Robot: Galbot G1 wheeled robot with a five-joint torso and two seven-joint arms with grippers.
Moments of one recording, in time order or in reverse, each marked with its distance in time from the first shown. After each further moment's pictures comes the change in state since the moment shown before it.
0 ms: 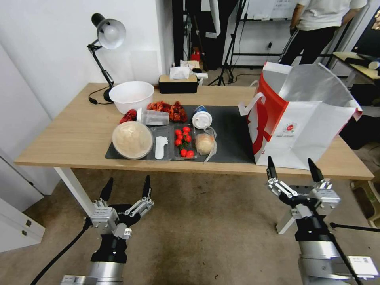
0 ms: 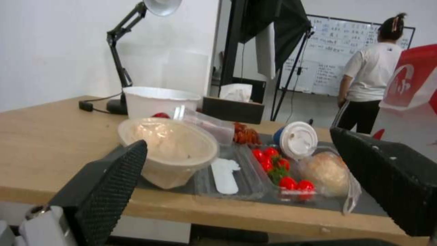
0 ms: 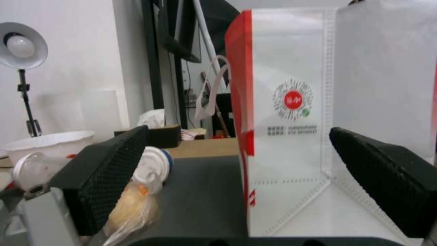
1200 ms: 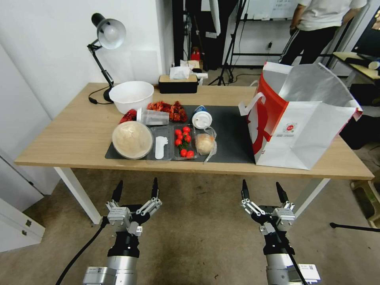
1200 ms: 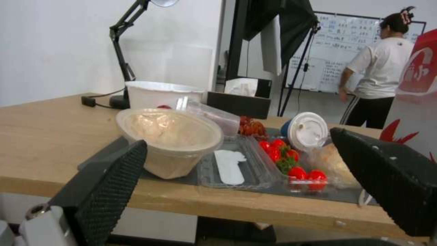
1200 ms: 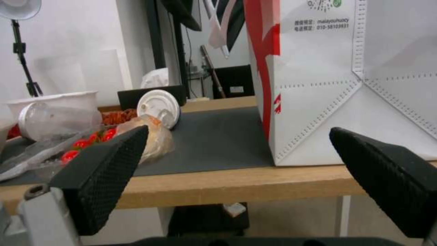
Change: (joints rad) left arm -0.081 -0.021 0.027 0.103 0.047 -0.027 -0.033; right arm 0.034 0.105 -0.142 -0.217 -0.111 0.103 -0.001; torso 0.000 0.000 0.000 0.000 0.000
